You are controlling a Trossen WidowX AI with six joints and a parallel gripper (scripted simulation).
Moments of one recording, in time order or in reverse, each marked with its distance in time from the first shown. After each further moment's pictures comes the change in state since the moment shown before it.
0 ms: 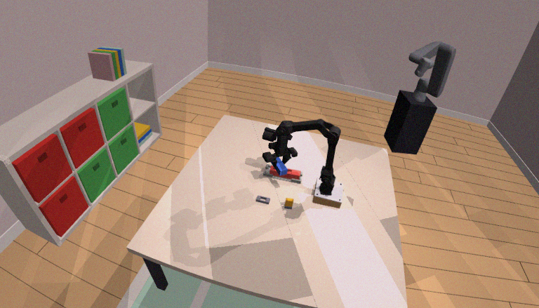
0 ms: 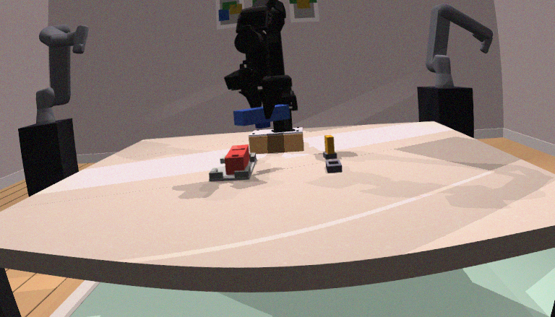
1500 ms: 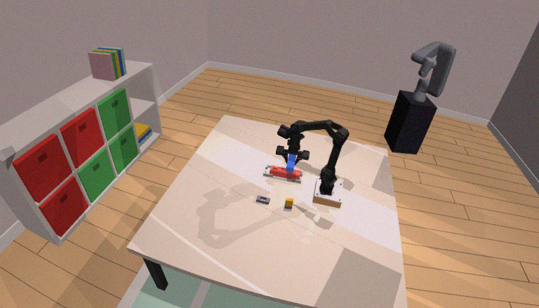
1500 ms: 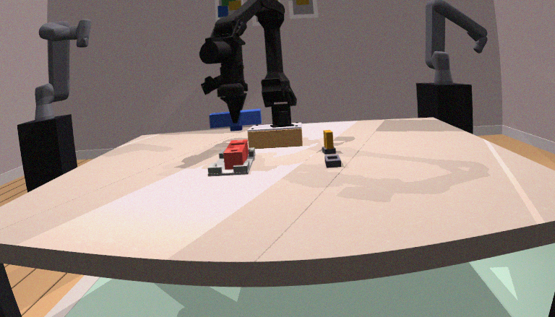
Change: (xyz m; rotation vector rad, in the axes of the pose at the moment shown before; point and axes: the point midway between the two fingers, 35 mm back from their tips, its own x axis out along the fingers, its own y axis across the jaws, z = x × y) arm 0.023 -0.093 0.021 0.604 -0.007 -0.015
